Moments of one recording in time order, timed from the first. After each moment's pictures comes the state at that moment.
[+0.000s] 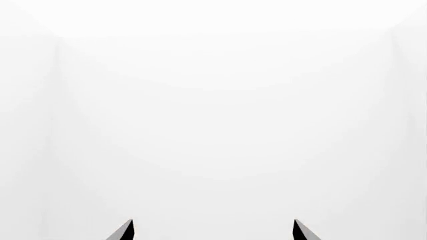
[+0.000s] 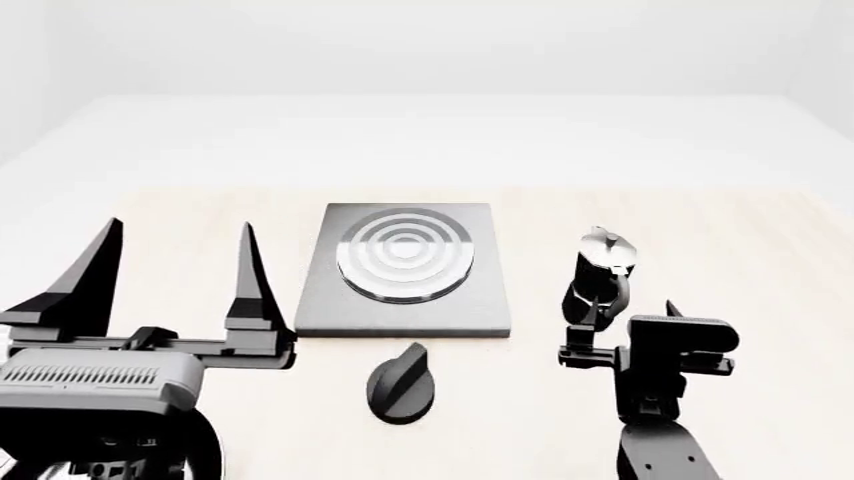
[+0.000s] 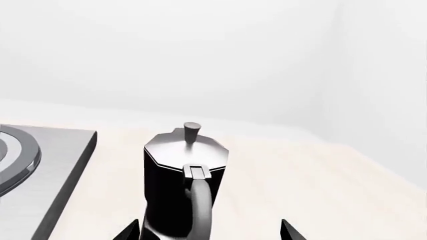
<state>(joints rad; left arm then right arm) -0.05 -0.39 0.11 0.72 -0.27 -0.18 -0.31 0.39 0.31 -0.26 0.44 0.20 -0.07 0.34</state>
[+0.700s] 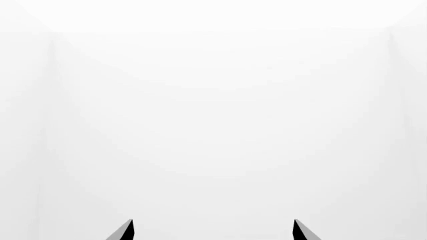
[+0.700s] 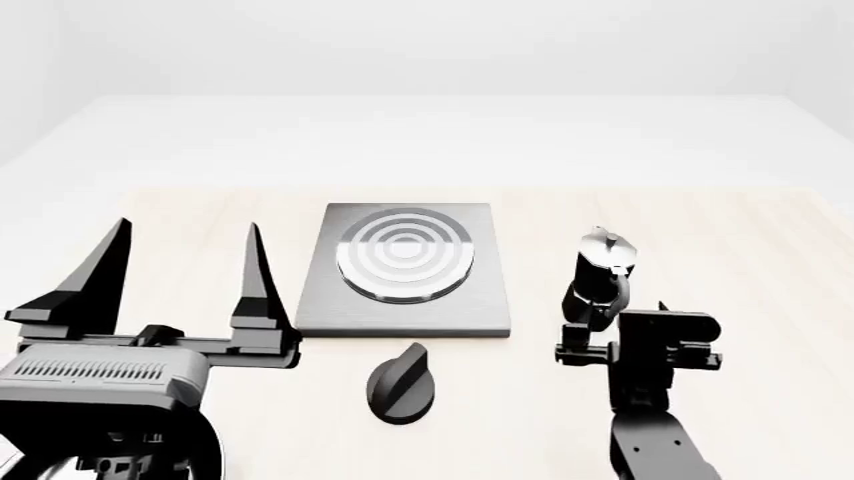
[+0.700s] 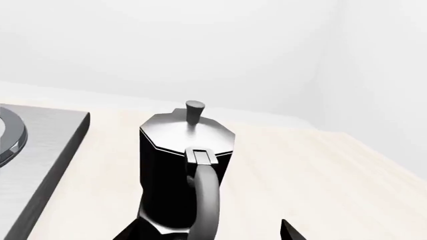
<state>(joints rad) -0.06 -0.39 0.12 0.71 -0.28 -0.18 -0.32 0.49 0.28 -0.28 0.64 0.19 -0.12 0.32</state>
